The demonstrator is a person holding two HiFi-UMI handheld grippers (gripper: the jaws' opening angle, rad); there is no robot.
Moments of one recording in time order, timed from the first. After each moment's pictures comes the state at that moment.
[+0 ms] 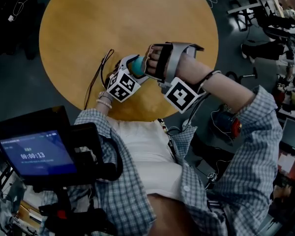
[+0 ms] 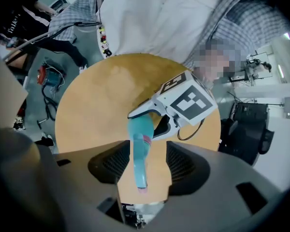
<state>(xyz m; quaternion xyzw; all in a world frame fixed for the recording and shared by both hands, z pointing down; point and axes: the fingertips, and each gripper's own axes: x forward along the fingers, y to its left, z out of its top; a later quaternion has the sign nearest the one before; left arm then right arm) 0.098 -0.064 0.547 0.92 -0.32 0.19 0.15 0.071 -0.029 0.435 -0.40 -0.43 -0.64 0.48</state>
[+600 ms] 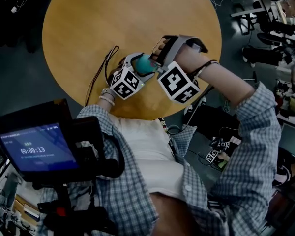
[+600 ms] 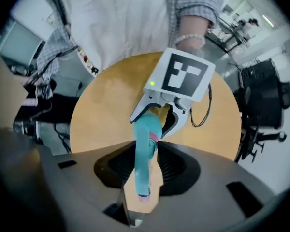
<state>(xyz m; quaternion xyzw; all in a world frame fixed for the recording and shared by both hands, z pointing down) 0.106 -0.065 0.544 0.92 -0.32 0.18 0.15 0.082 -0.045 0.458 -0.40 -0.50 -0.51 0.58</state>
